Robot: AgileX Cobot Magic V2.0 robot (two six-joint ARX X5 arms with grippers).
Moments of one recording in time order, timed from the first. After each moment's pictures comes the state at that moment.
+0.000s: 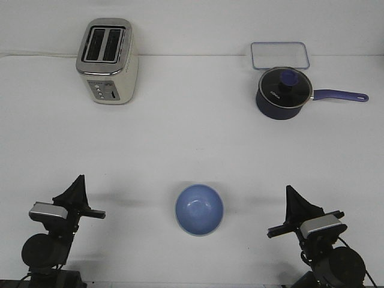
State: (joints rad) left arm -0.05 0.14 0.16 0.18 0.06 0.01; right arm 0.60 0.15 0.43 -0.29 0.31 0.11
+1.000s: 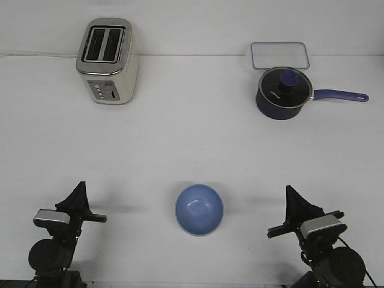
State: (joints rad) left arm -0.03 0.01 0.03 0.17 0.05 -0.01; right arm 0.60 0.15 0.43 -0.29 0.31 0.11
